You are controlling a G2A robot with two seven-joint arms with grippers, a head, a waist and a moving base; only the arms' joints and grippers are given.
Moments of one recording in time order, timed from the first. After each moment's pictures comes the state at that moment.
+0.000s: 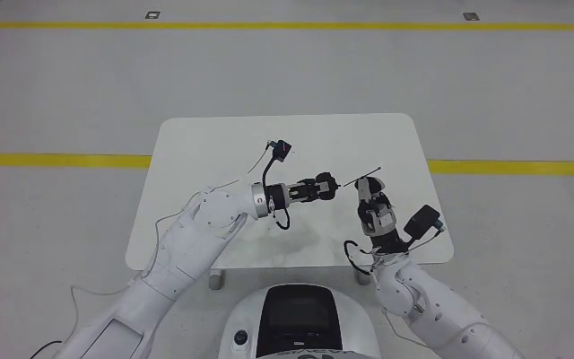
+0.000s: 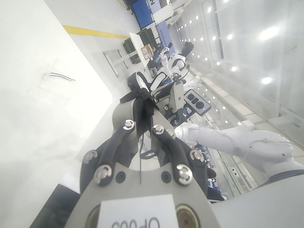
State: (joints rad) left arm 1.07 -1.24 -0.91 -1.43 -0.18 -0.34 -0.73; right arm -1.51 -0.95 0.85 -1.72 -0.73 -0.10 -0.85
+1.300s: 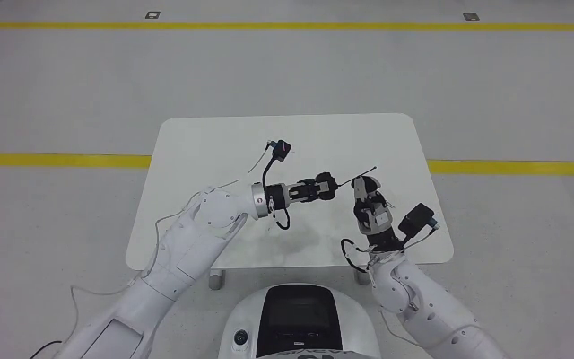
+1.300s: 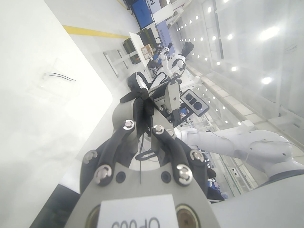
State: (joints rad) left arm 1.07 -1.24 -0.91 -1.43 -0.18 -0.34 -0.73; right arm -1.55 -1.04 0.94 -1.68 -0.81 -0.16 -0.79
